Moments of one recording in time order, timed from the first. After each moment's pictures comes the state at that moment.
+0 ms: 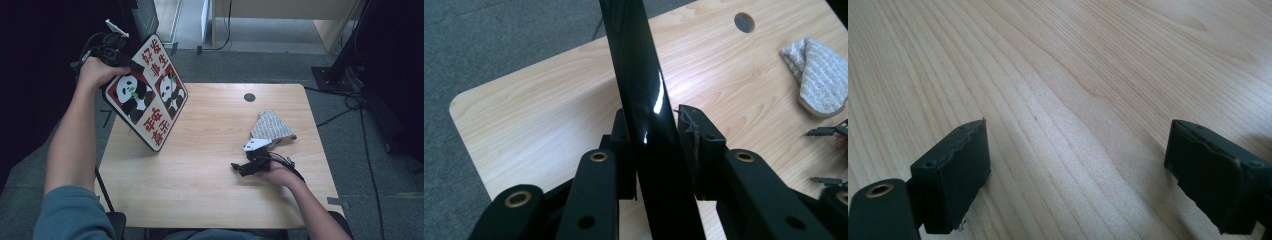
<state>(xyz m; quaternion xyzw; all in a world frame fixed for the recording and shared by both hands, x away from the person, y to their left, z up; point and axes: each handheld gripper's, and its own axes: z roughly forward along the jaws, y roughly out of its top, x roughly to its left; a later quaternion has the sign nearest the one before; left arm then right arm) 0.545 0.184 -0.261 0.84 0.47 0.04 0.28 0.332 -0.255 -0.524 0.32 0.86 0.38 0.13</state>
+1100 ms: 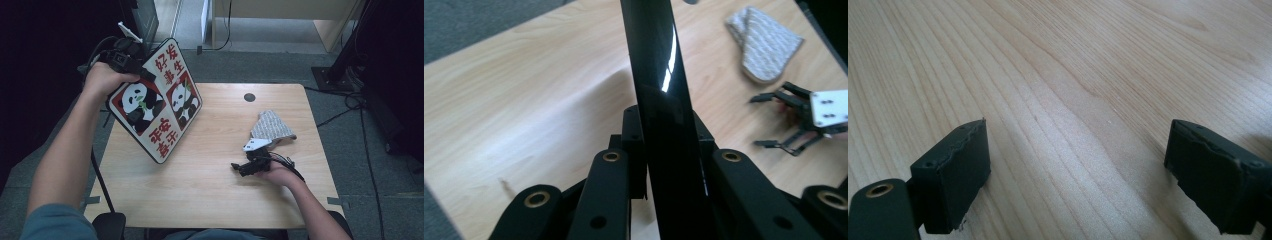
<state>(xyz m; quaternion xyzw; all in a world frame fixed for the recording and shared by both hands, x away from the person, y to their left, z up) 0.486 0.135 -0.237 0.86 0.43 -0.01 0.27 0.332 -0.255 -0.524 0.32 0.86 0.38 0.13</state>
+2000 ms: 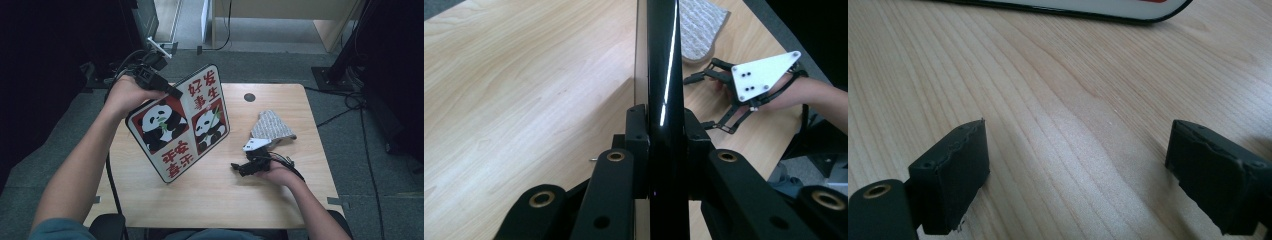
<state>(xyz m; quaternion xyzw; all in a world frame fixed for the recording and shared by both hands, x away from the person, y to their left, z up) 0.444 0.076 -0.242 0.88 0.37 -0.05 0.29 0.333 -0.254 -0.524 0.32 0.86 0.38 0.13</state>
